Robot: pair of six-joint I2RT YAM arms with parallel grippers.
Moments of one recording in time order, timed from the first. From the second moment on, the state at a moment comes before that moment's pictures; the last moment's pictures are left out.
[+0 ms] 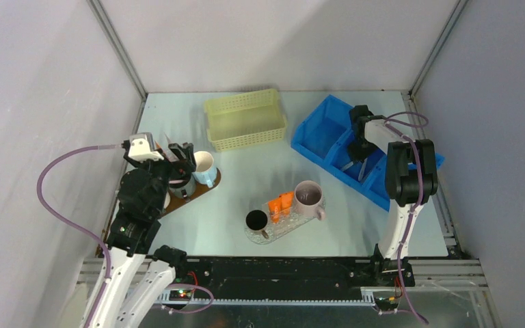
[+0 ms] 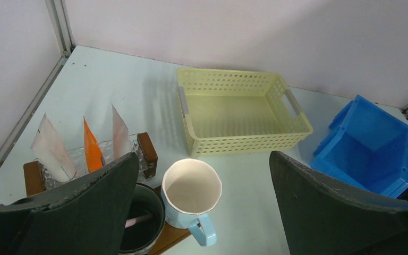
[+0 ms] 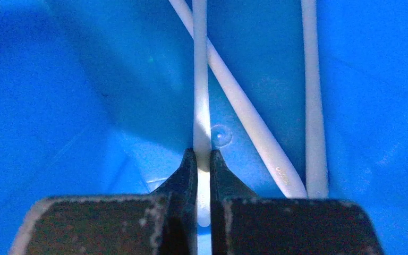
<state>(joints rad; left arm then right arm) -0.29 0.52 0.75 -0.26 -0.28 -0.24 0.09 2.00 1.40 -0.75 0.29 1.06</state>
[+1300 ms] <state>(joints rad) -0.29 0.68 0.89 -0.09 0.17 -0.21 0.26 1.16 1.12 -0.28 -0.26 0.19</state>
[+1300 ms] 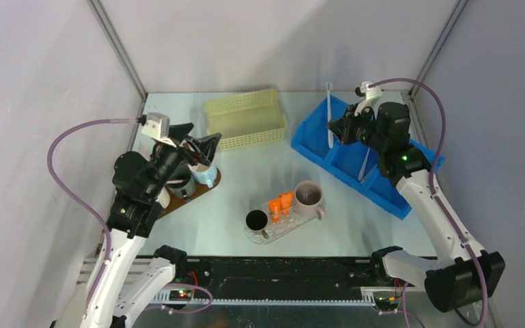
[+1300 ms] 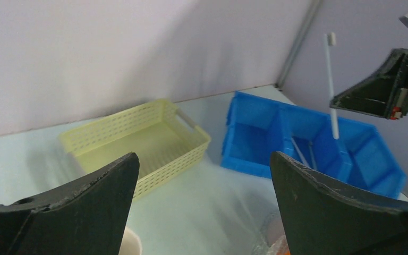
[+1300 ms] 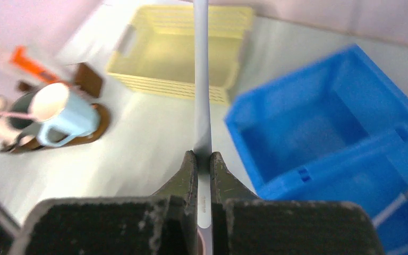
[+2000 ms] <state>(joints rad) -0.45 0.95 1.02 0.24 0.77 -0.32 0.50 1.07 1.10 -0.07 -0.85 0.03</state>
